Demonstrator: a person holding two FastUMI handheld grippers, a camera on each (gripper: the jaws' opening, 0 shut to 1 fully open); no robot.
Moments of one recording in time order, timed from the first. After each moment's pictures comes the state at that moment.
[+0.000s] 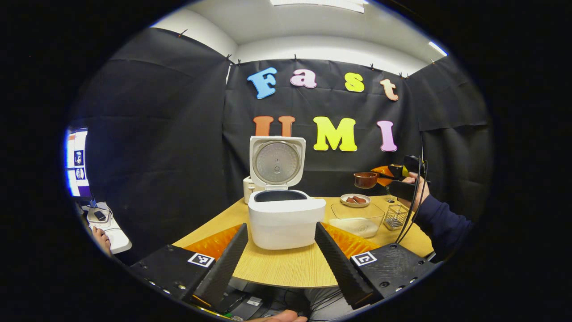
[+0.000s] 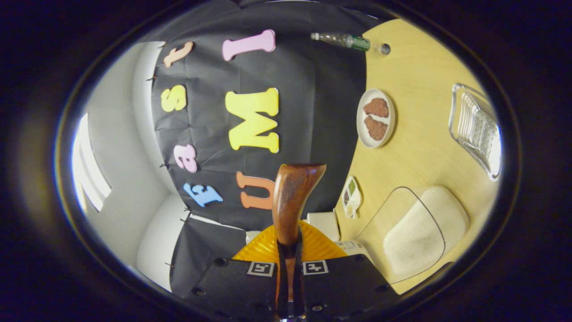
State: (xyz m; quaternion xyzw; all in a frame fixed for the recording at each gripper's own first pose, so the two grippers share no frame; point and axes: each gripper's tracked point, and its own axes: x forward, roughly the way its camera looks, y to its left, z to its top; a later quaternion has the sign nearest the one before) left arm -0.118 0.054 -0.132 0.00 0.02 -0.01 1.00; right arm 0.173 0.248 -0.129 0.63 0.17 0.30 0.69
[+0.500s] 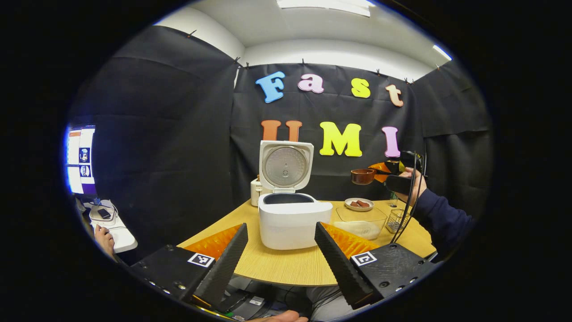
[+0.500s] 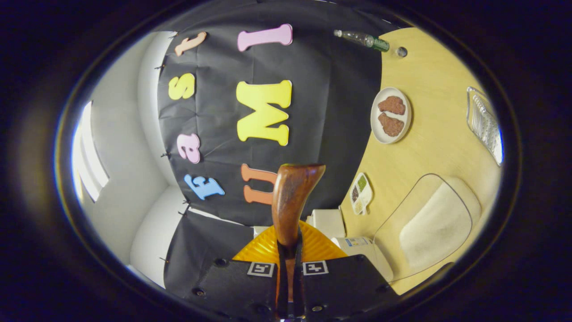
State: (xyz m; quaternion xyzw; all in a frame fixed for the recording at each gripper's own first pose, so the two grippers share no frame) left arm -0.138 0.079 -0.123 -0.03 0.01 0.00 1.00; right arm 0.164 0.310 -0.105 0.61 0.20 0.31 0.70
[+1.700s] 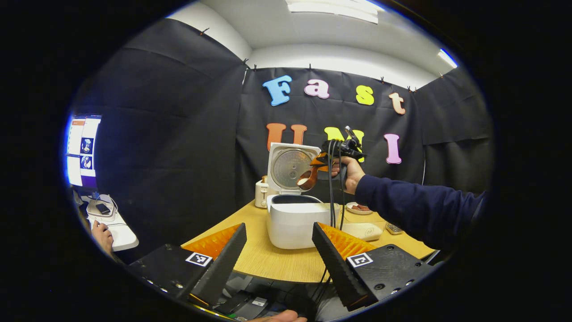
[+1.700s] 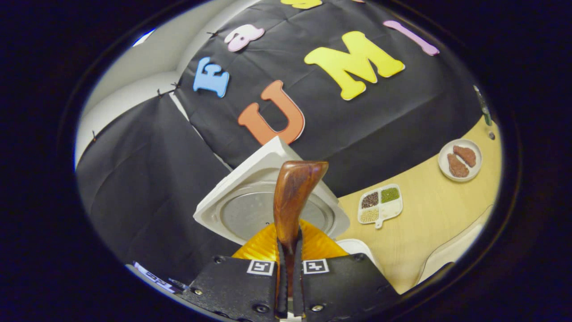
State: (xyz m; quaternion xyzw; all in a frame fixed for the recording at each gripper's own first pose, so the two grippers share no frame) left arm -0.145 0.111 -0.135 -0.03 -0.01 0.00 1.00; right arm 0.184 0.579 -0.092 0.24 0.17 0.35 0.89
